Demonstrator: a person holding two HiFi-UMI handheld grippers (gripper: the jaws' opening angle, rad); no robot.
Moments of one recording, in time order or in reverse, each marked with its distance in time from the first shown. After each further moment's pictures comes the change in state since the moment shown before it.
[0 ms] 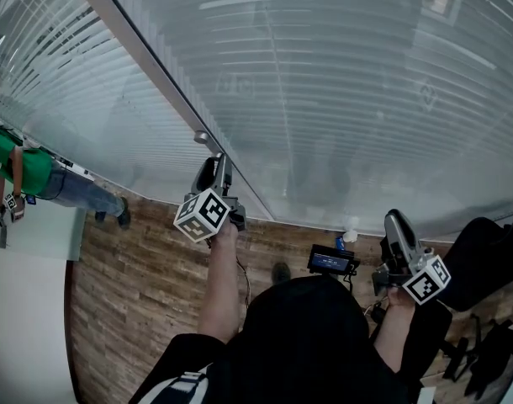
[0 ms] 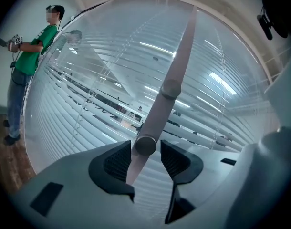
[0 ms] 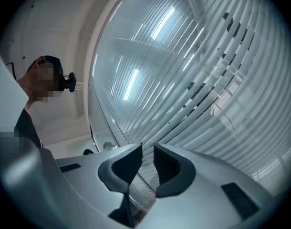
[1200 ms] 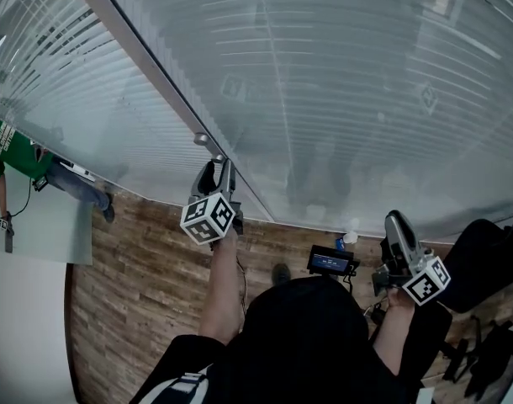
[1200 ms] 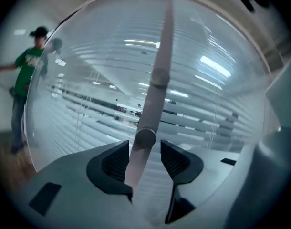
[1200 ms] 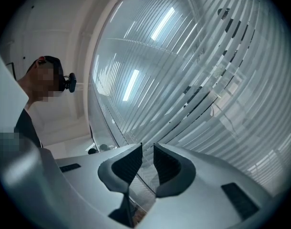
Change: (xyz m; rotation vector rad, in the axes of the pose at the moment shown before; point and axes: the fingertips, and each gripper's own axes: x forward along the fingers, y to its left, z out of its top) left arm 0.000 0.002 -0.021 0.182 0.050 0.030; right arm -0.003 -0.009 -0.005 0.002 -0.005 0.000
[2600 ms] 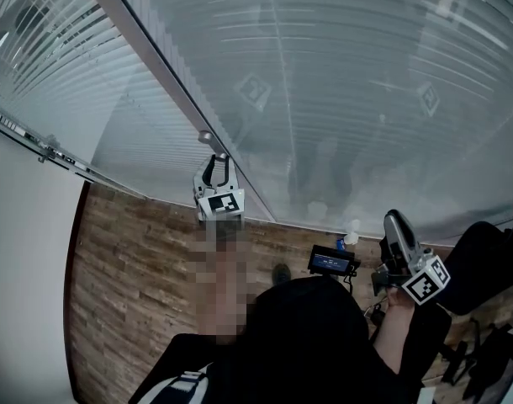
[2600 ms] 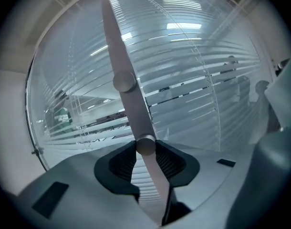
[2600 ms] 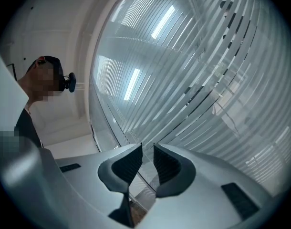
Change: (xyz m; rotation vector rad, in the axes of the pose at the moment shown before) left arm 0.003 -0.004 0.007 0.544 0.084 0.166; right arm 0.004 0.006 -0.001 0.002 0.009 0.016
